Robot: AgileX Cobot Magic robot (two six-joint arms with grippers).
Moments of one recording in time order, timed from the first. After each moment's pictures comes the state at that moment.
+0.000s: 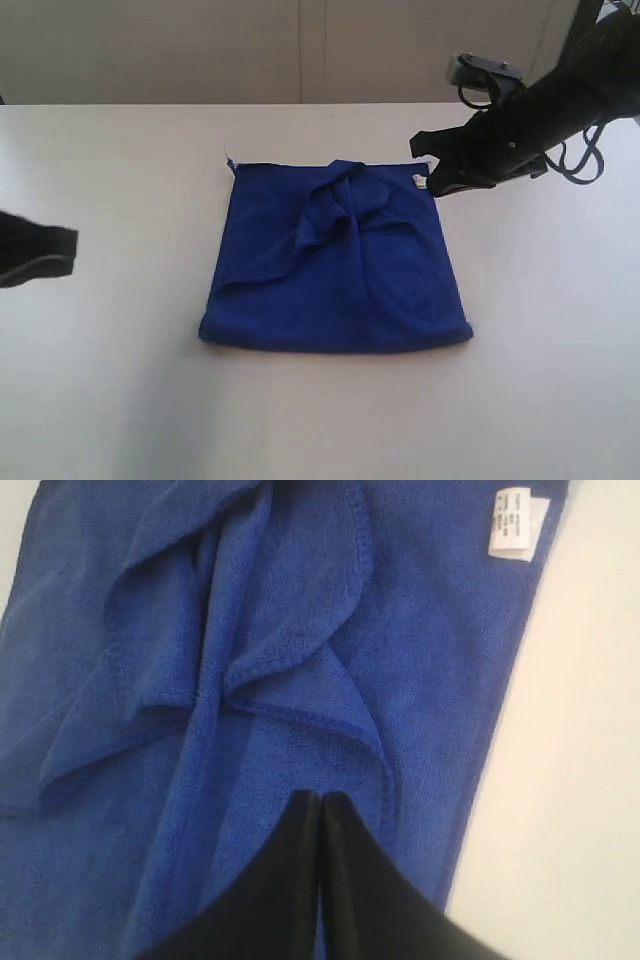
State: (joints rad) left arm -0.17 1.12 -0.61 -0.59 0.55 0.39; right arm -0.02 1.91 -1.33 0.66 0.72 -0.51
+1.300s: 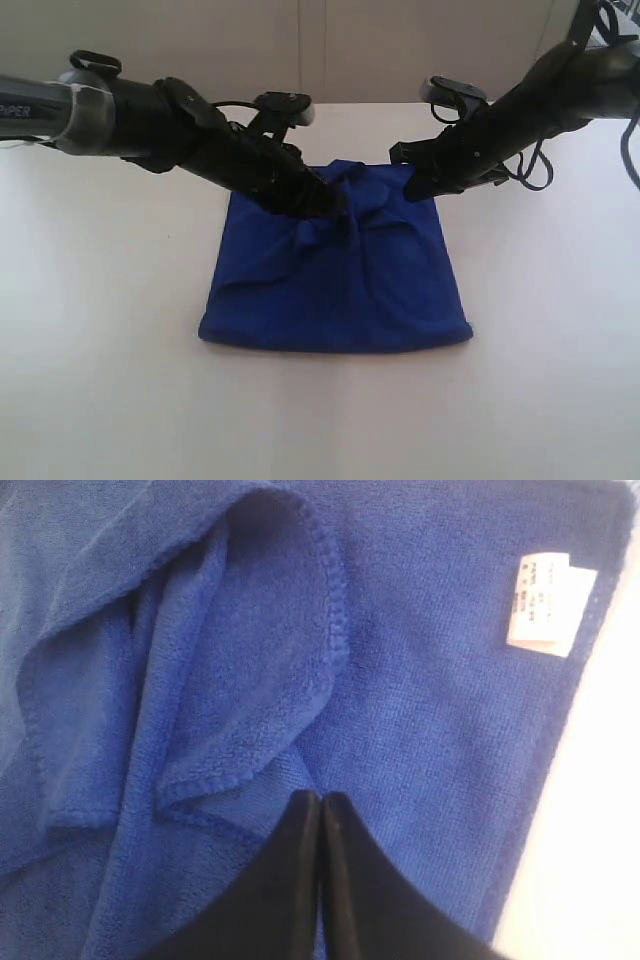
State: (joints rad) left arm -0.55 2.06 -1.44 -0.98 0.47 0.94; right arm -0.02 2.17 -1.55 0.73 0.75 -0.57
